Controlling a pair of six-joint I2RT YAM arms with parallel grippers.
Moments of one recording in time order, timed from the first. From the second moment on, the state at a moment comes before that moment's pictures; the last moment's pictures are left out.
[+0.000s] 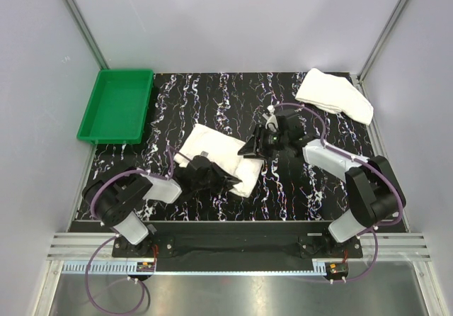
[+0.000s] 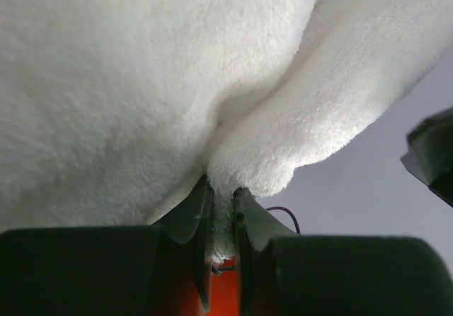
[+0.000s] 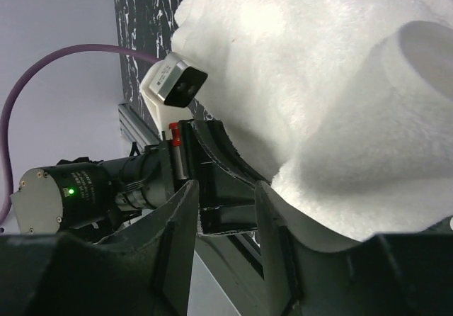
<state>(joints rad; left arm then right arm) -0.77 1.60 0.44 0.57 0.24 -1.58 0.45 1.57 0.91 -0.03 -0.62 0.79</state>
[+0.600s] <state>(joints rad) -0.77 1.55 0.46 0.47 0.24 -1.50 0.46 1.77 0.97 -0.09 -0.56 0.75</state>
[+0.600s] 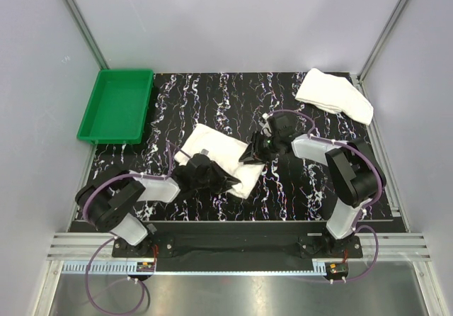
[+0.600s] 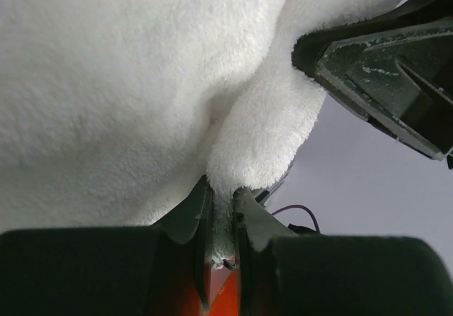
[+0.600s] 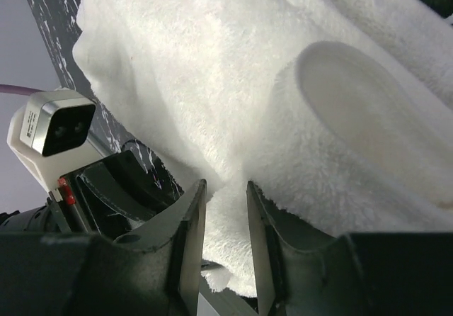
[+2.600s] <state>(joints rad) -1.28 1.80 1.07 -0.42 -0.56 -0.45 0.46 1.82 0.98 -0.07 -0.54 0.70</state>
